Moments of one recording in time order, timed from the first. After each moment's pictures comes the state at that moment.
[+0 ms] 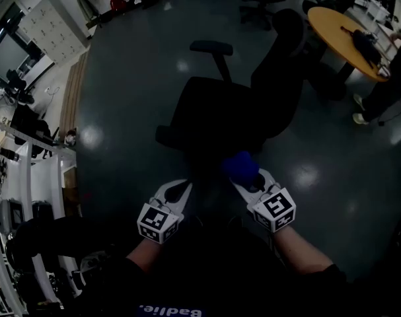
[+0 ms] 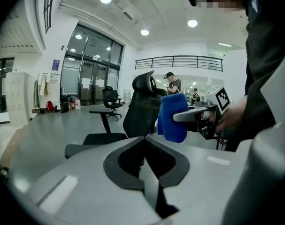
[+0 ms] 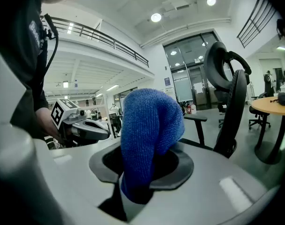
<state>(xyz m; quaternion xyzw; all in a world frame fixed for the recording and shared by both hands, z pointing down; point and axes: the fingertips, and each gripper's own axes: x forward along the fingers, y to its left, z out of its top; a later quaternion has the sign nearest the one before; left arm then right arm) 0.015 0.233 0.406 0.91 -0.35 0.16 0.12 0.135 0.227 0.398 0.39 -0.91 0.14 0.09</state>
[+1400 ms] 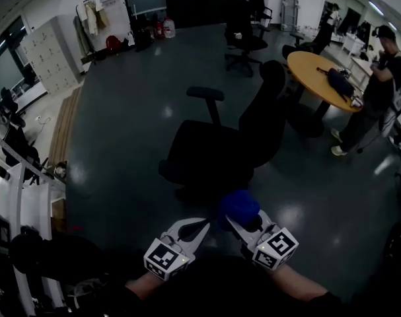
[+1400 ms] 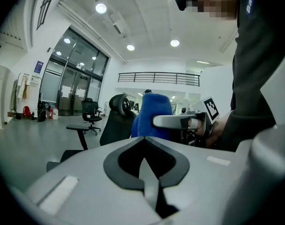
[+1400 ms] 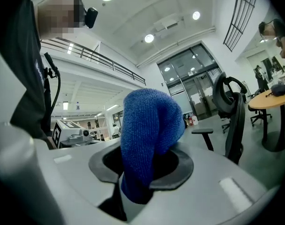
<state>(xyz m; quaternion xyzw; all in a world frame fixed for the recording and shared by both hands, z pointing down) 0.033 0.326 0.304 0.97 -0.24 0.07 0.09 0.090 0.310 0.283 0.41 -0.90 0.14 -0.04</state>
